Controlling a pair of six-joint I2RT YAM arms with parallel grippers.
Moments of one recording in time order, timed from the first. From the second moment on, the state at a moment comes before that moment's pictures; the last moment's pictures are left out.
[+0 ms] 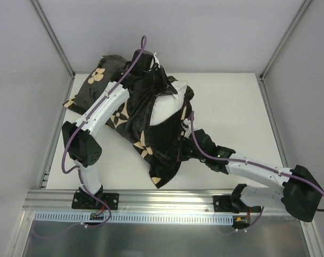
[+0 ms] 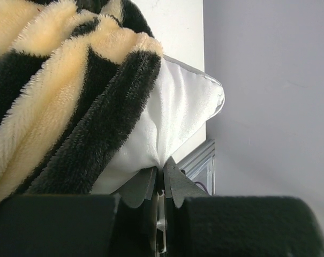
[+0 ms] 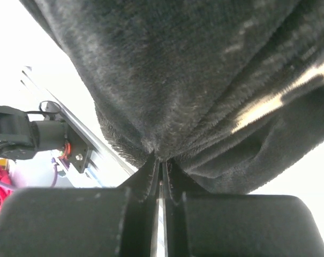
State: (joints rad) left arm -0.53 1.85 1.93 -0.70 0.42 -0.86; right arm 0.91 1.15 0.62 -0.03 -0.10 0.75
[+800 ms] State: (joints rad) left arm -0.18 1.78 1.99 -0.76 0.57 -0.95; right arm 1.00 1.10 0.49 -0.13 0.19 0.97
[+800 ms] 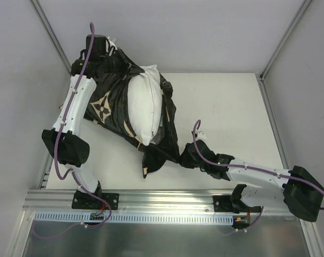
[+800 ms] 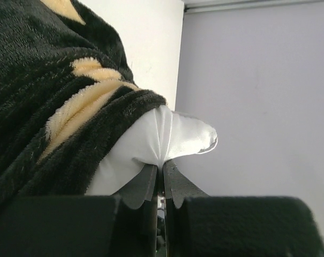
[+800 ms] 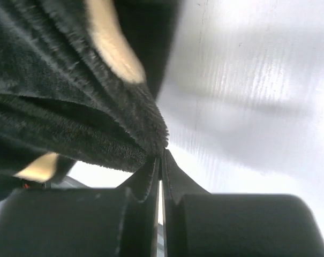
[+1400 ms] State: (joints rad) left arm -0.13 1.61 1.79 -0.64 0.61 -1.02; right arm 0.91 1.54 0.86 -0.23 0.12 0.81
